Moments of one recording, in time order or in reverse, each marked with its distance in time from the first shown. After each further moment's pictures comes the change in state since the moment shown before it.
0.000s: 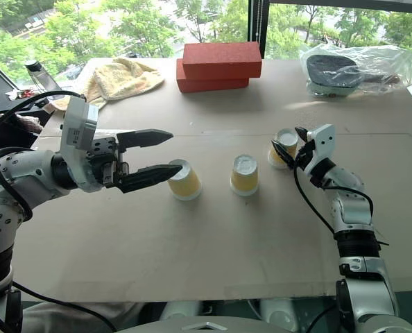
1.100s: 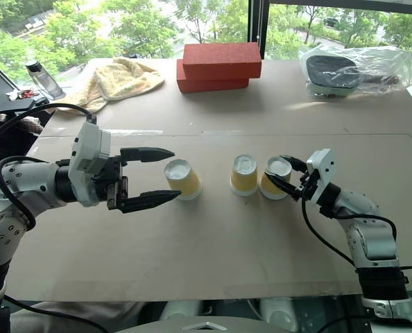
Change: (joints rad) left arm 0.102 0.042 -0.038 -0.035 0.199 -0.143 -0.162; right arm 0.271 -0.119 0.053 -0.396 0.147 0.182 0.189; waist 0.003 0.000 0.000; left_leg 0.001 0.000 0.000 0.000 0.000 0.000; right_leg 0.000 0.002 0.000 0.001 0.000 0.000
